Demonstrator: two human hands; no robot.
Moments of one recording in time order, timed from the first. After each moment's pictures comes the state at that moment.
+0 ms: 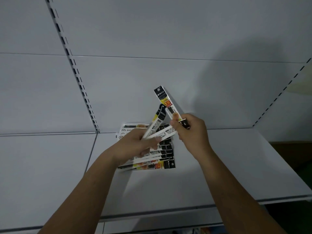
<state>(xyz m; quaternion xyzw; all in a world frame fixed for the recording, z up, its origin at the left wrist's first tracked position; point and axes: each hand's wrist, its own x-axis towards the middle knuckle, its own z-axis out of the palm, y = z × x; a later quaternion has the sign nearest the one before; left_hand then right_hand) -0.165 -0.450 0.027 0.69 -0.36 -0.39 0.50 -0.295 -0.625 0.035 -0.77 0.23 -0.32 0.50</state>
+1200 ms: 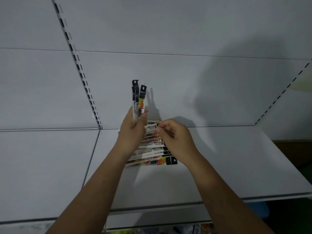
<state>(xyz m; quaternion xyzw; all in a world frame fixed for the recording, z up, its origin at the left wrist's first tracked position) -0.170 -0.459 0.025 0.69 -0.30 -0.12 0.65 -0.285 -0.588 0.012 -0.82 0.17 -0.25 0.48</state>
